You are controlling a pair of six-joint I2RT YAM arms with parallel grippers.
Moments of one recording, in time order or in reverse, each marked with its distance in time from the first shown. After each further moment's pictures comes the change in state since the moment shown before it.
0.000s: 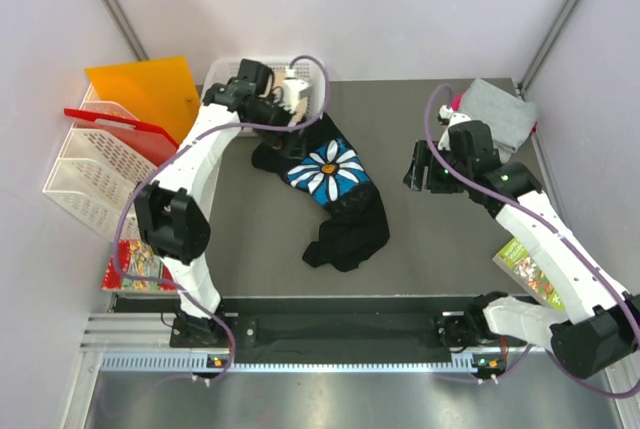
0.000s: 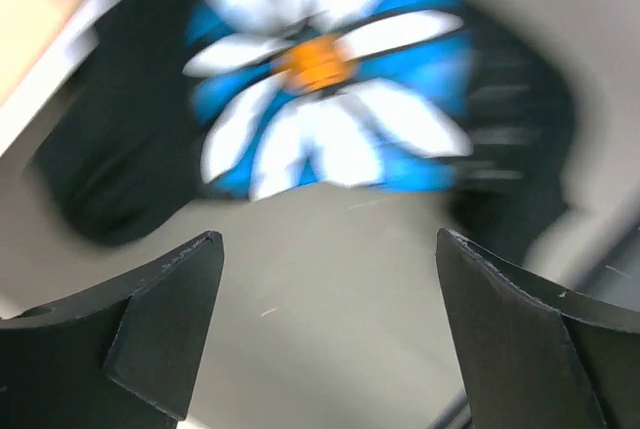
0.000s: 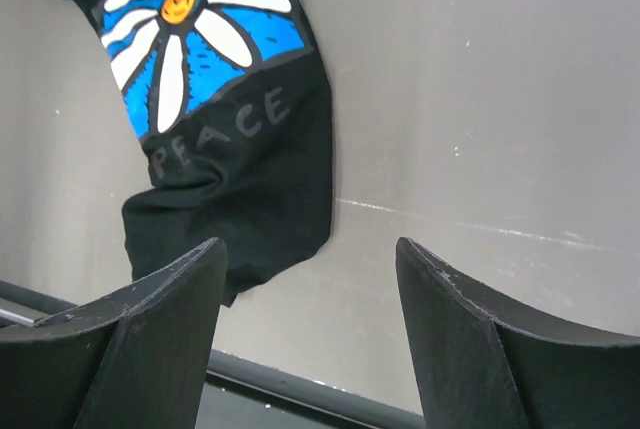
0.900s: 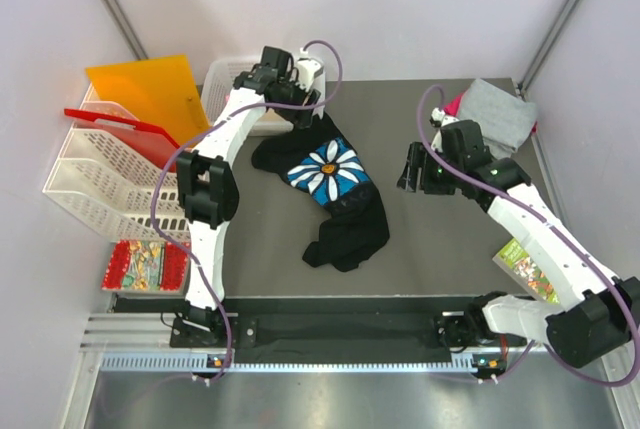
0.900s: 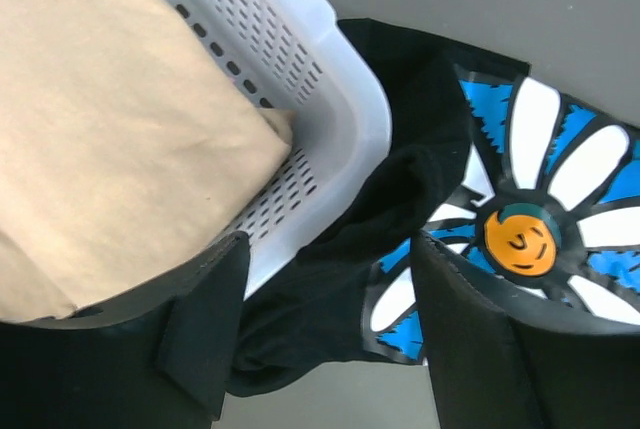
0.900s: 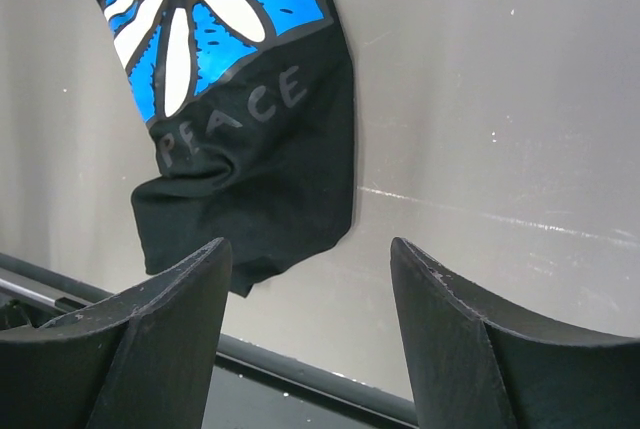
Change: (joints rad) left arm 0.060 0.429 0.329 0.210 -0.172 -0.012; right arm 0.000 0.074 -0.013 0.018 -0.071 0.034
